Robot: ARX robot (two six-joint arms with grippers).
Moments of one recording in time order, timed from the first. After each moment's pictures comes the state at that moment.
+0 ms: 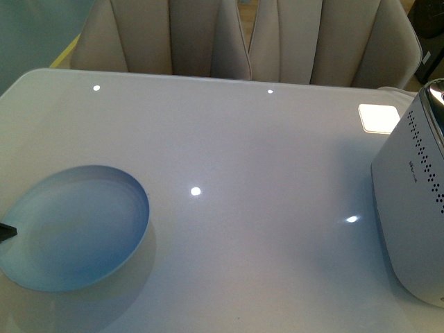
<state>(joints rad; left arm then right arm) 0.36 2.19 0.72 0.32 0.49 -0.07 0.00 0.01 0.02 0.00 0.00 0.00</state>
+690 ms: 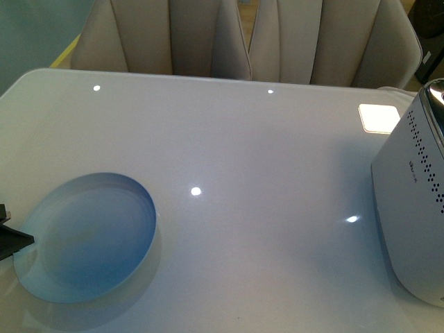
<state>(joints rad) 0.35 2.27 0.71 0.37 0.51 -0.09 0.00 0.01 0.02 0.00 0.00 0.00</state>
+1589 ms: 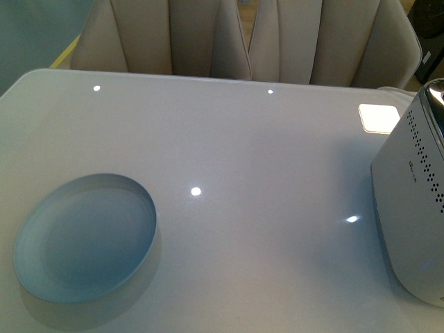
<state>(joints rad) 0.32 1.60 1.04 -0.21 0.44 -0.02 0.00 0.01 0.02 0.00 0.00 0.00</state>
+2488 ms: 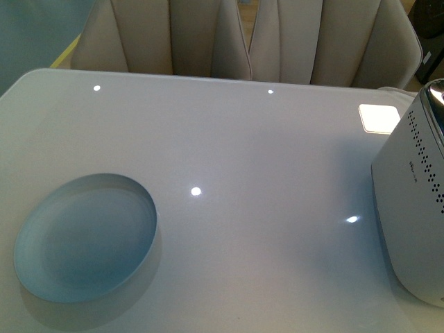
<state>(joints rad) 0.05 0.99 0.25 0.73 0.04 -0.01 0.00 0.01 0.02 0.00 0.00 0.00</state>
